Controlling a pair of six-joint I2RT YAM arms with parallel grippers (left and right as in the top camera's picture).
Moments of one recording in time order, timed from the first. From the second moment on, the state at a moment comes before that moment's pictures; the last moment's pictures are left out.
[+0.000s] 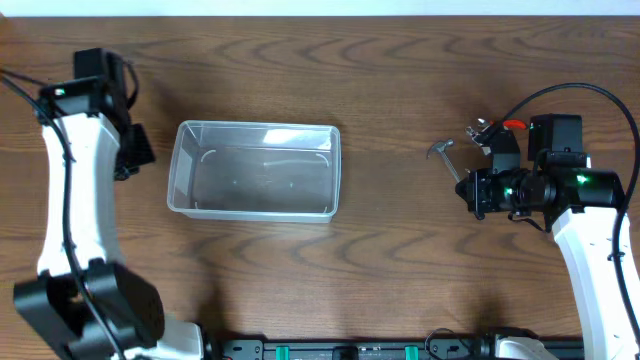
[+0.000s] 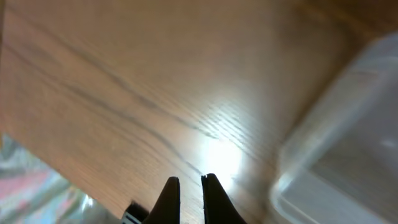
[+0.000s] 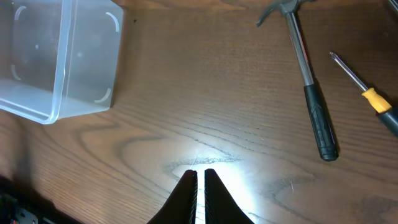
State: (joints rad) left arm 0.25 1.71 1.56 -1.33 -0.30 -0.22; right arm -0.04 1.27 1.06 -1.01 -0.43 -0.04
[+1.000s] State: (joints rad) left arm -0.03 1.91 1.55 -1.29 0.10 -0.12; right arm -0.04 1.27 1.06 -1.01 -0.43 -0.04
